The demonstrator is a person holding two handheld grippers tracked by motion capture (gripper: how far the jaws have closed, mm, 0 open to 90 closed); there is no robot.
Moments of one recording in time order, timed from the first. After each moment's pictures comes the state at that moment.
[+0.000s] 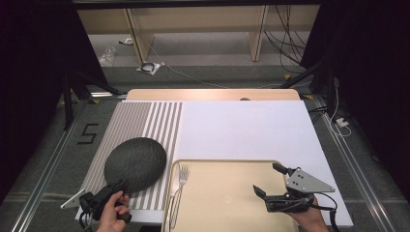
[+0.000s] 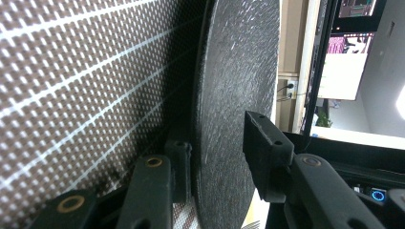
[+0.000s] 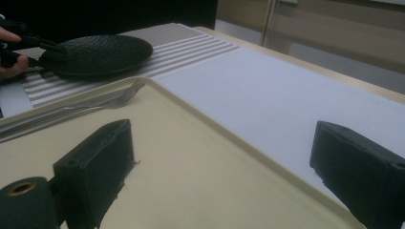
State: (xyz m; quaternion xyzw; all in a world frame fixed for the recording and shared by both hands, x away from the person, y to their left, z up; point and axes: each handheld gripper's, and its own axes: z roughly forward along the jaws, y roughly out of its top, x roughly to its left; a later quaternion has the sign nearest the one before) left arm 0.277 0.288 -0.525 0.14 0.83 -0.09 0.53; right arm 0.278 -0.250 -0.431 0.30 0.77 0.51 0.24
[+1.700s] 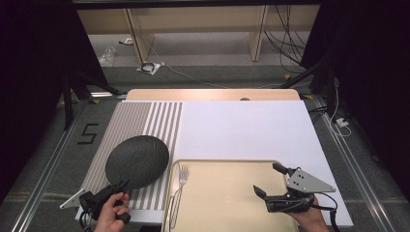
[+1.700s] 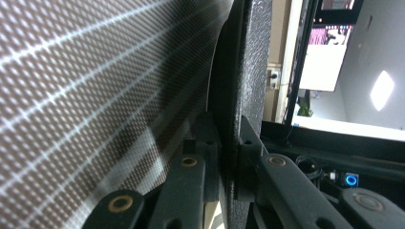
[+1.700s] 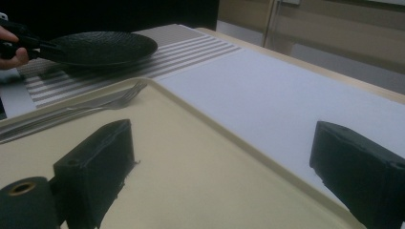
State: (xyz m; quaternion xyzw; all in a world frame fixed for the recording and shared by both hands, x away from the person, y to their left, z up) left arm 0.275 0.287 -0.518 0.14 0.81 -0.12 0.55; right arm 0.278 -0.251 -0.431 0.30 0.77 0.51 0.24
